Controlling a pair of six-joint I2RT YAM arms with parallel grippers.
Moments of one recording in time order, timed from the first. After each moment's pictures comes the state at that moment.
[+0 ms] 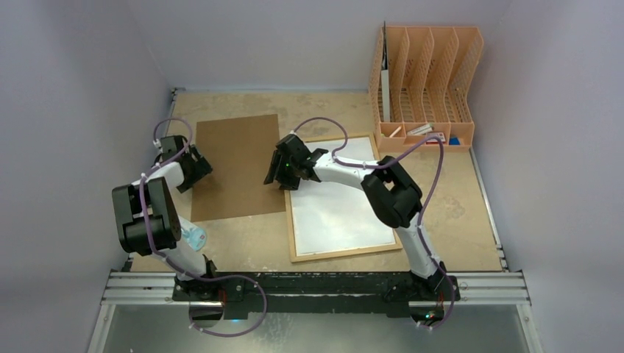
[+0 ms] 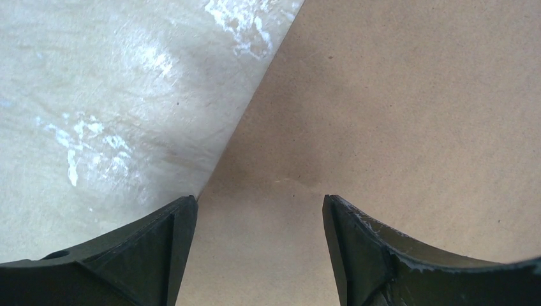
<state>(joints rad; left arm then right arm) 0.27 1.64 0.87 -0.21 0.01 -0.44 0.83 2.20 1.61 -0.30 -0.10 1.04</state>
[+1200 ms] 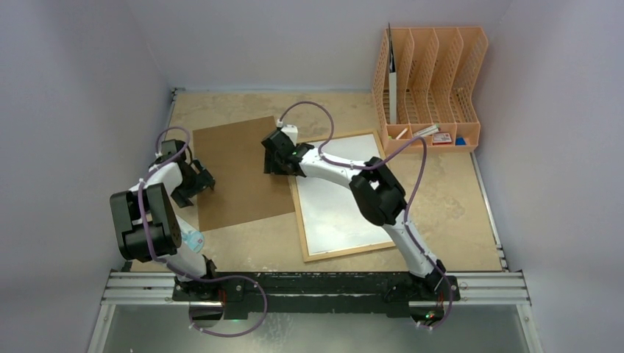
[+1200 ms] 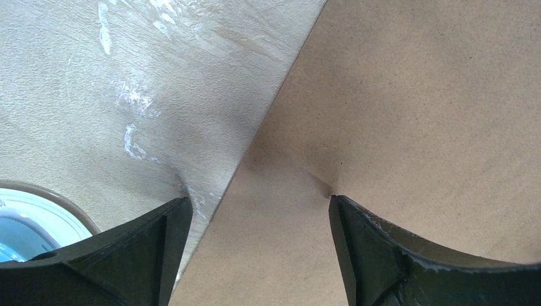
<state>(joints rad) 0.27 1.58 0.88 -0.49 -0.06 -0.47 0.86 2.34 1.87 -0.43 0.27 0.78</state>
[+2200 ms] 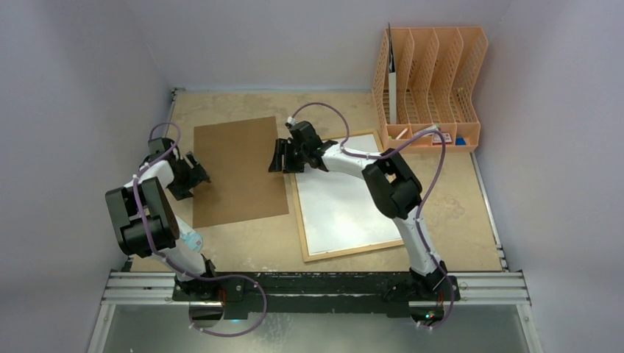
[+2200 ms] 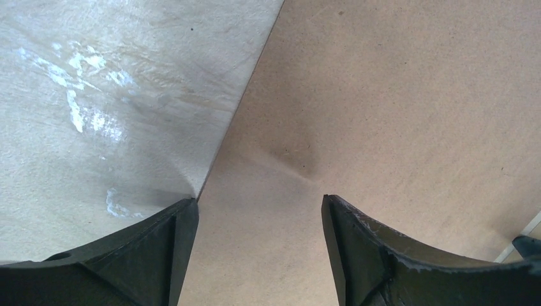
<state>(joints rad) 0.36 1.65 0.91 -0.42 0.17 -0.38 0.74 2.26 1.65 -0.14 -0.28 0.70</state>
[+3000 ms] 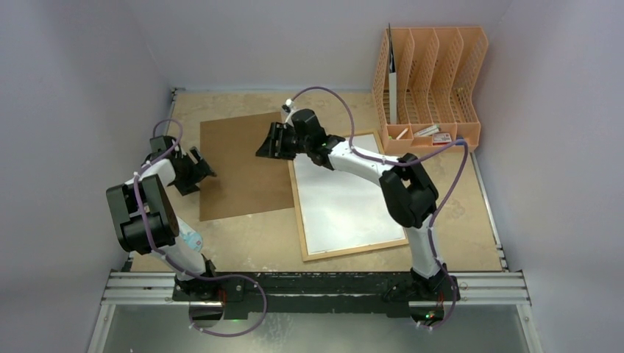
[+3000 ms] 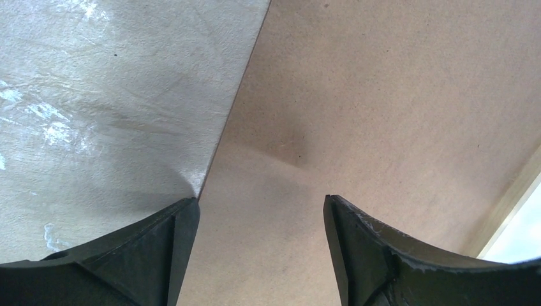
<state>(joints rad) 0.36 1.66 0.92 -0.35 0.24 -0.36 0.75 2.07 1.58 0.05 -0.38 0.81</state>
